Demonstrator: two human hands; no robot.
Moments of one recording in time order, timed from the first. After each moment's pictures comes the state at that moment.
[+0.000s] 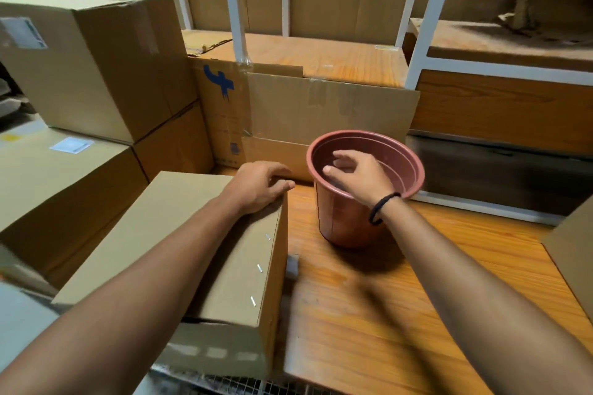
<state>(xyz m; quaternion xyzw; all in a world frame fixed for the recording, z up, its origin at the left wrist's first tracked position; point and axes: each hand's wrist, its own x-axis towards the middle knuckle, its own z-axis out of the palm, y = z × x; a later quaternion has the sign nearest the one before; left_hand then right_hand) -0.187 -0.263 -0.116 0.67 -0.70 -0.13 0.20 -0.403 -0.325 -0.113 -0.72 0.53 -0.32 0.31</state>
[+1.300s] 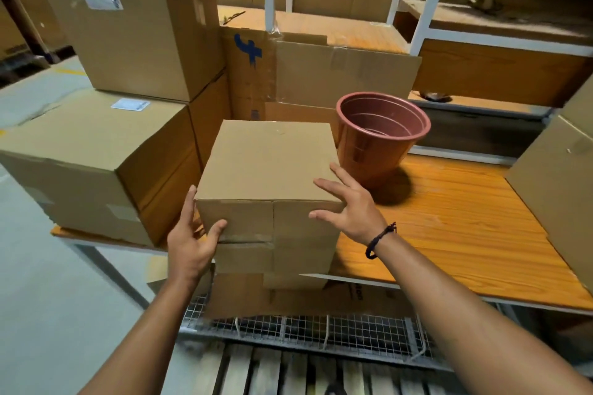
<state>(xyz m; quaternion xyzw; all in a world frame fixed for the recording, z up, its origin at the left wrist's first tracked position) -0.014 -0.003 -0.247 0.63 -0.51 -0.16 0.56 -0.311 -0.093 -0.175 -0.80 0.46 -0.30 0.22</state>
